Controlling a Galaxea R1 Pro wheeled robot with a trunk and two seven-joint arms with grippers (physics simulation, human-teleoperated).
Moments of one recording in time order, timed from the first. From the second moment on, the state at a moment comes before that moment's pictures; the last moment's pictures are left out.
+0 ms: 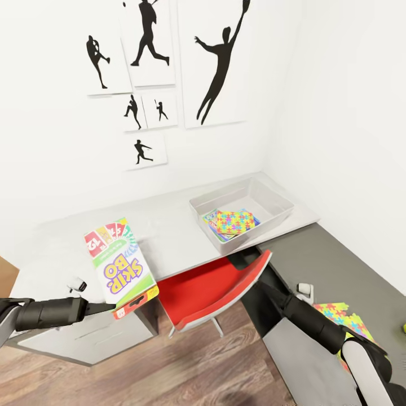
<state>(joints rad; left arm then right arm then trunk) -0.36 0.59 -0.01 -1.34 0.58 1.04 -1.22 -0.15 -0.15 -0.13 -1.59 -0.87 0.67 0.72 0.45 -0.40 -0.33</state>
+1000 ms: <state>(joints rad) -0.36 0.59 0.00 -1.34 0.58 1.04 -1.23 -0.14 -0.15 -0.13 -1.59 -0.87 0.61 0.72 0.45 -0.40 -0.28</state>
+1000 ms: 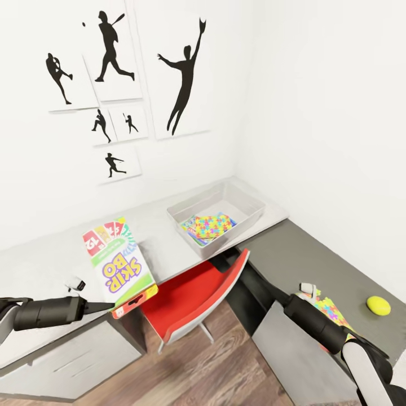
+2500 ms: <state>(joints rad) -0.36 0.59 0.01 -1.34 0.58 1.03 -1.22 -0.14 -0.15 -0.13 -1.59 -0.87 0.61 0.72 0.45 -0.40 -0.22</state>
